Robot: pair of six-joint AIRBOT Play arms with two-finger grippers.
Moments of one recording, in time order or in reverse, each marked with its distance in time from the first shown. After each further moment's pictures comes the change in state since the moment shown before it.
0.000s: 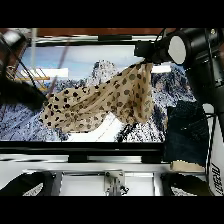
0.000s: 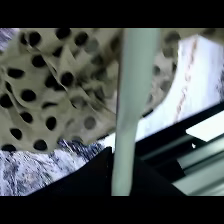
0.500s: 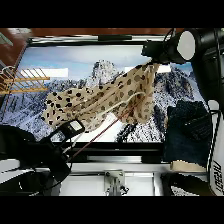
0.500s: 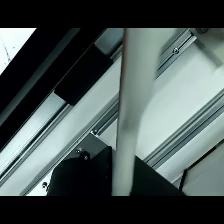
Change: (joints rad) left arm -0.612 0.138 -0.417 0.017 -0.100 -0.304; right arm -0.058 0.000 0.002 0.029 0.034 -0.011
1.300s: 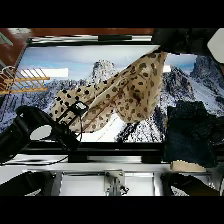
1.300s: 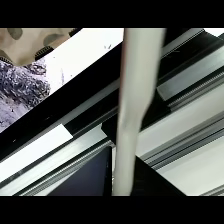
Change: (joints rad) left arm 0.216 -0.162 -0.032 0.081 0.177 0.073; right arm 0.000 0.137 0.000 0.055 -0.095 -0.064
